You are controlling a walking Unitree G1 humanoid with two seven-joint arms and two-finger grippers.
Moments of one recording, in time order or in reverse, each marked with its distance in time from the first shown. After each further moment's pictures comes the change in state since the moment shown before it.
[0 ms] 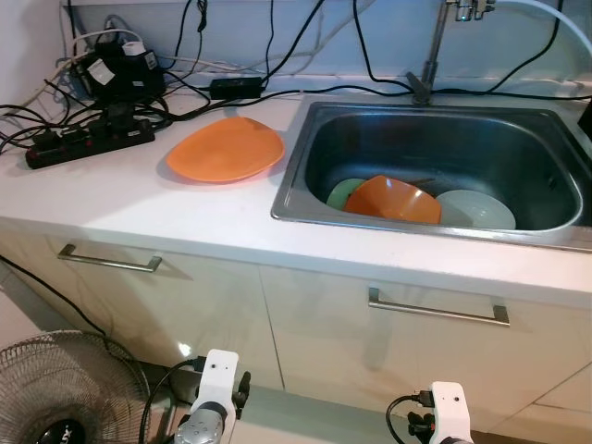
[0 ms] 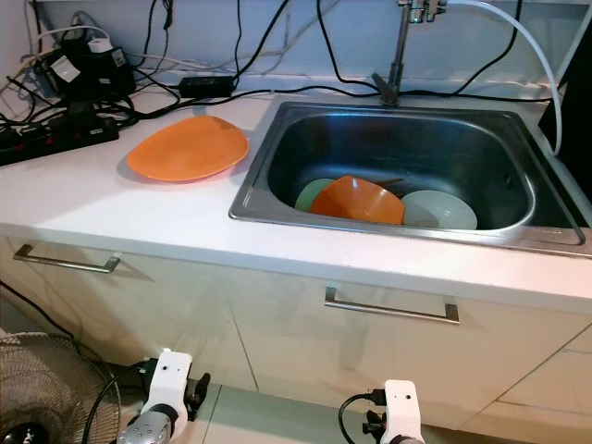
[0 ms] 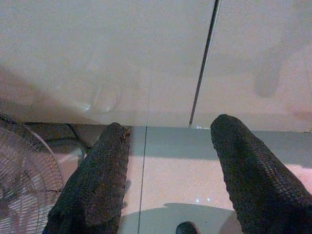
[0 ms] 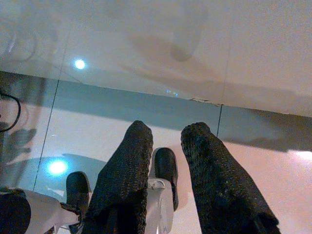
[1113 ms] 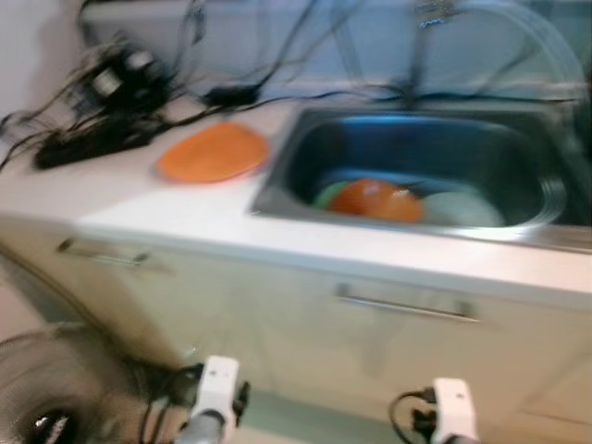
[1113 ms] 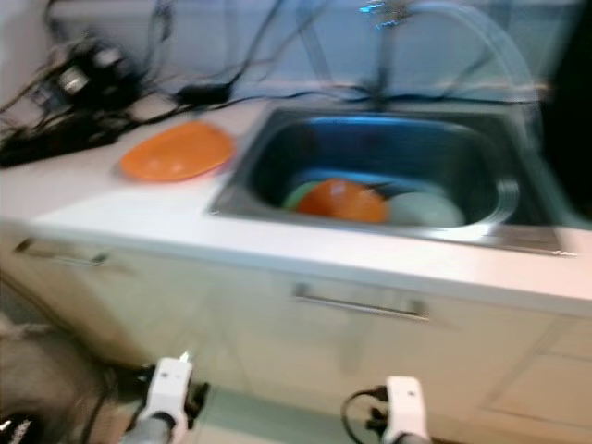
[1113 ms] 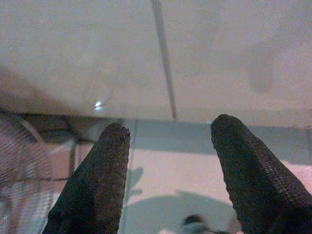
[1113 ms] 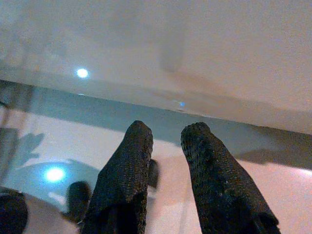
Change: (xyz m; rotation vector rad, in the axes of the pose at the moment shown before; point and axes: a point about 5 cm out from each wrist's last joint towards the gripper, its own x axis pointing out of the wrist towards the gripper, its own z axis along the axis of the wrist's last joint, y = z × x) left arm -0.001 -0.002 -0.006 0.005 0.034 -0.012; right arm -0.001 -0.008 0.005 -0.006 -0.012 -0.017
